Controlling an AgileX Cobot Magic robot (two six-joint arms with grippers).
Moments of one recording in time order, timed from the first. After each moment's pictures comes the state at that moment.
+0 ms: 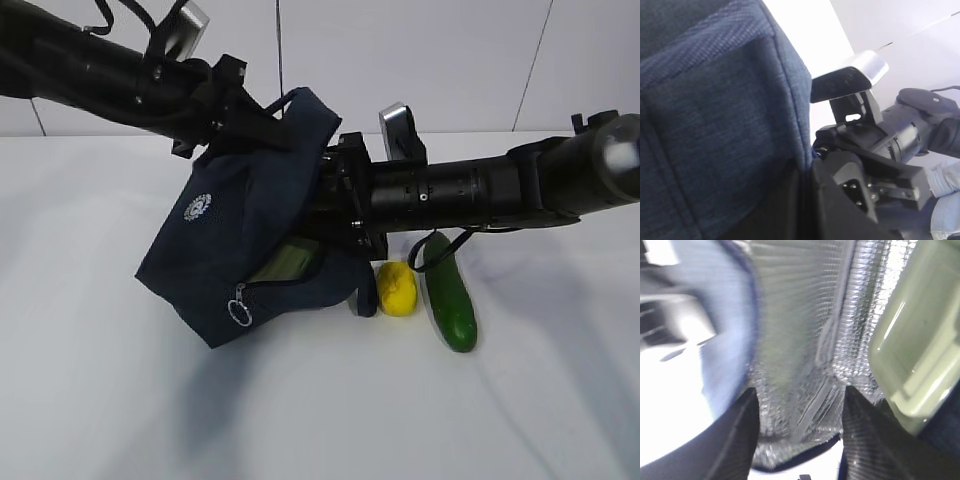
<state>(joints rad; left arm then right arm) -0.26 1.99 -1.45 -1.31 0.98 0.82 0.23 2.13 -1.24 1.79 1.10 -0.98</state>
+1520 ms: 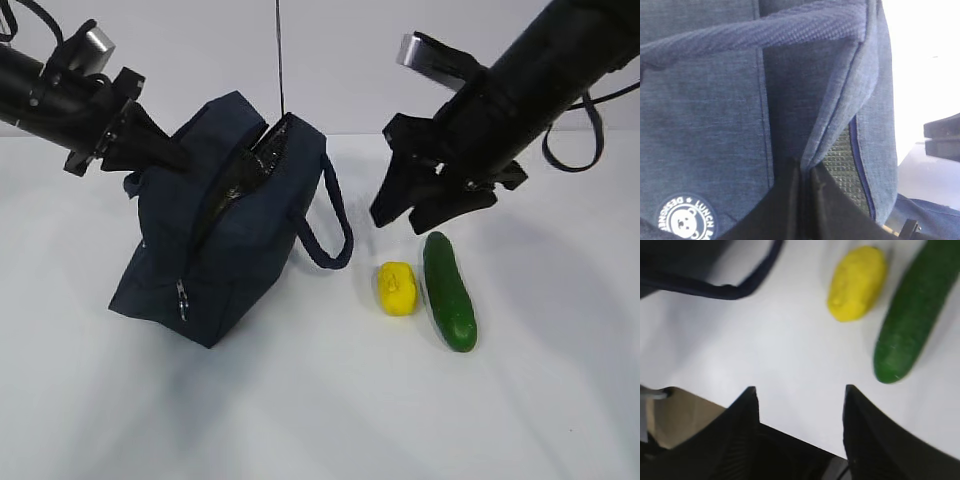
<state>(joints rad) -0.04 1.99 -1.46 -1.06 1.11 0.62 0.23 1.84 -1.47 0.65 1.15 -0.31</state>
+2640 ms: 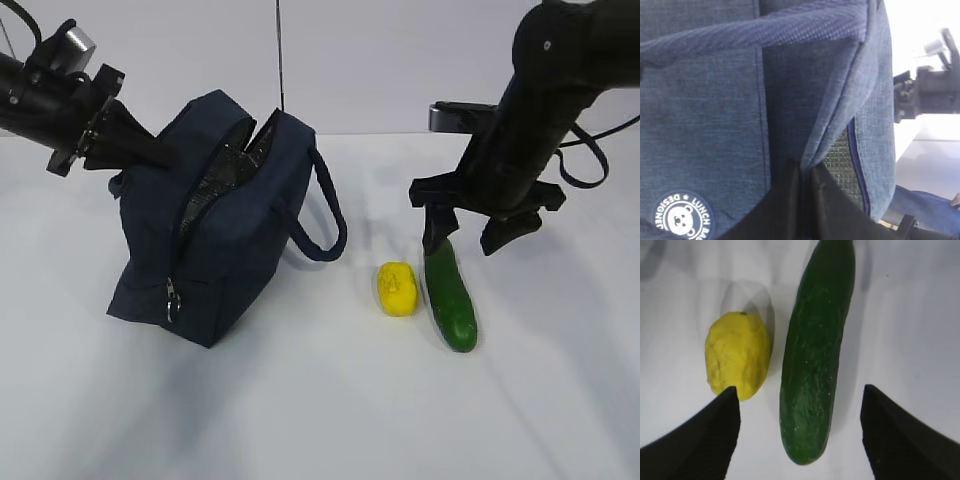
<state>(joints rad) 0.00 1.99 -1.46 -1.06 1.14 0.61 0.23 1.98 -1.49 0.13 0.99 0.13</state>
